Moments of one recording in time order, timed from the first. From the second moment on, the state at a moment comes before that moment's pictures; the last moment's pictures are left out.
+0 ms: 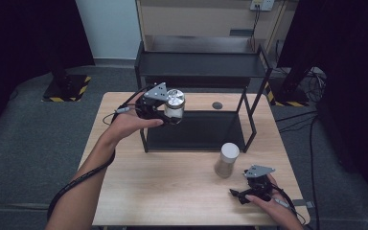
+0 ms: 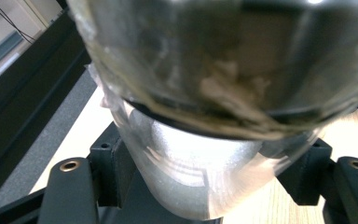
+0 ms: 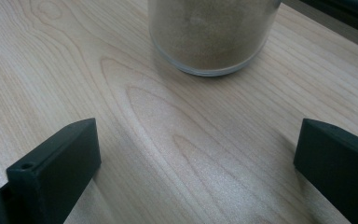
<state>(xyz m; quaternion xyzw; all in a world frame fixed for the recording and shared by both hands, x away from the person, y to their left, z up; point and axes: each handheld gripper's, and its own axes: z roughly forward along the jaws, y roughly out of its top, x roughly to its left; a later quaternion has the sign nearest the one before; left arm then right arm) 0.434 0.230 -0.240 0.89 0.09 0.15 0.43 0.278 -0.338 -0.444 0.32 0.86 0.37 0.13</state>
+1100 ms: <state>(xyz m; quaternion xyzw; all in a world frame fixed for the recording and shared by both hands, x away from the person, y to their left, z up) 0.430 0.228 -0.180 0.88 0.10 0.16 0.43 0.278 -0.338 -0.444 0.32 0.86 0.37 0.14</state>
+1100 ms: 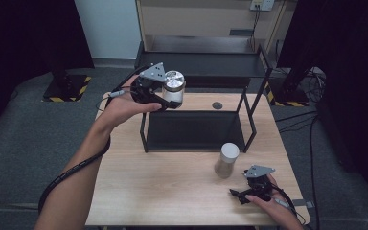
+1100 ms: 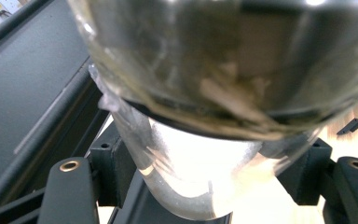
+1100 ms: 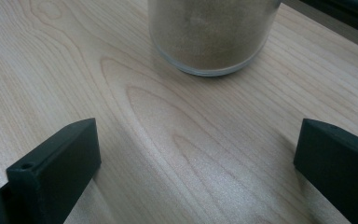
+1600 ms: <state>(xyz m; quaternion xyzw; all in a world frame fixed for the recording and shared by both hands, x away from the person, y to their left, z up) 0.427 0.227 -0.159 0.88 0.12 0.18 0.43 0.278 -0.338 -0.444 0.32 0.86 0.37 0.14</state>
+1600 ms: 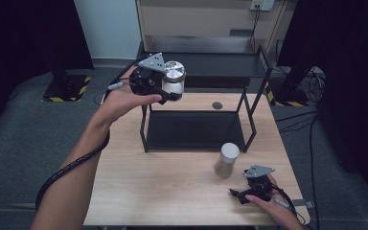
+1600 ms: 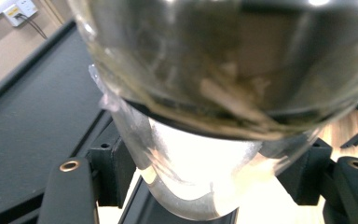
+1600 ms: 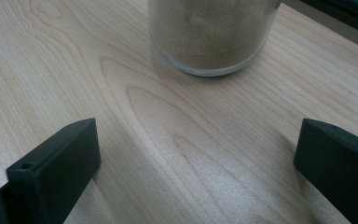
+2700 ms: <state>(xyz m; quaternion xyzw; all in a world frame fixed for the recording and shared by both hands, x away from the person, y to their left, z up) 0.434 0.203 -0.128 0.86 0.21 0.20 0.42 0.278 -0.338 -0.444 0.32 0.86 0.37 0.14</state>
